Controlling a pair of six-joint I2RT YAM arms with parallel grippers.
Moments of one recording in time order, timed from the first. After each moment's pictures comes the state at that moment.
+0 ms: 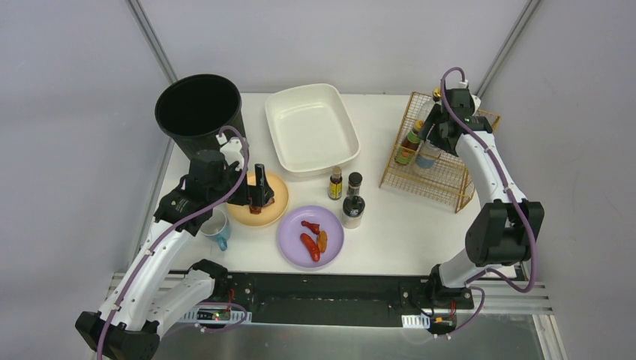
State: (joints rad) left arm -0.36 0.82 0.90 -0.72 0.13 -0.27; right arm 0.06 1.57 1.42 -0.75 0.27 0.48
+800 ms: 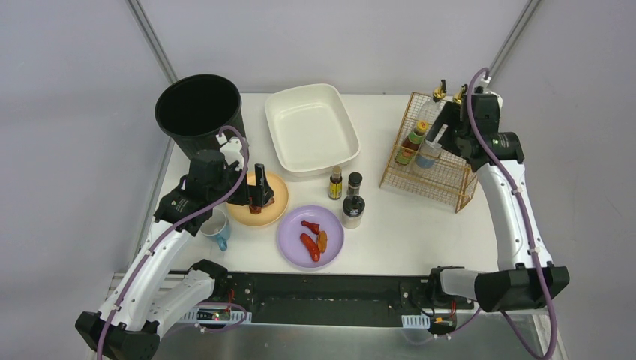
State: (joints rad) left arm -0.36 0.82 0.90 -0.72 0.13 -0.27; right arm 0.09 1.27 1.45 -0.91 0.24 0.47
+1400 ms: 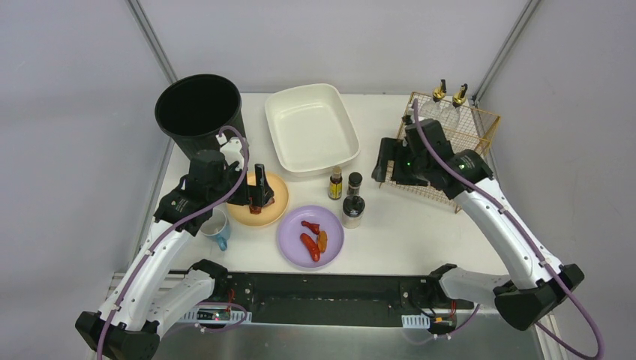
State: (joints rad) left arm -0.36 0.82 0.90 -0.72 0.13 -0.27; right arm 0.53 1.17 1.35 -1.01 0.08 0.51
